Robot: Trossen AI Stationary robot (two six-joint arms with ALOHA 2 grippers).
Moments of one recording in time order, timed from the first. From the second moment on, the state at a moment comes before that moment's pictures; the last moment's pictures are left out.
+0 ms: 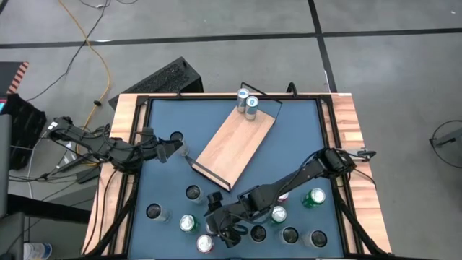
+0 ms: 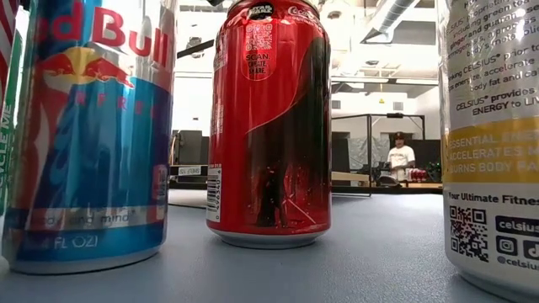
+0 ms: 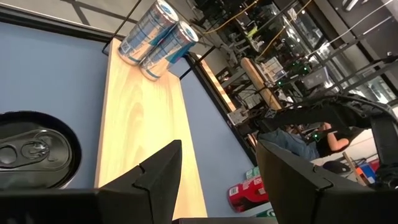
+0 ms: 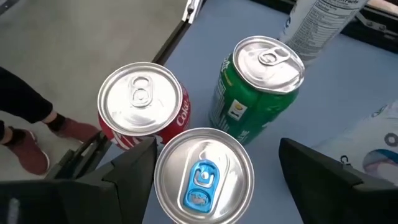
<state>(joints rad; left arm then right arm) -0.39 0.53 0.47 -0.09 -0.82 -0.99 0.45 2.18 1.89 -0.43 0.08 -0.02</state>
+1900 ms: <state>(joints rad) -0.39 0.53 0.47 -0.12 -0.84 -1.03 0.23 1.64 1.89 -0.93 0.08 -0.30</state>
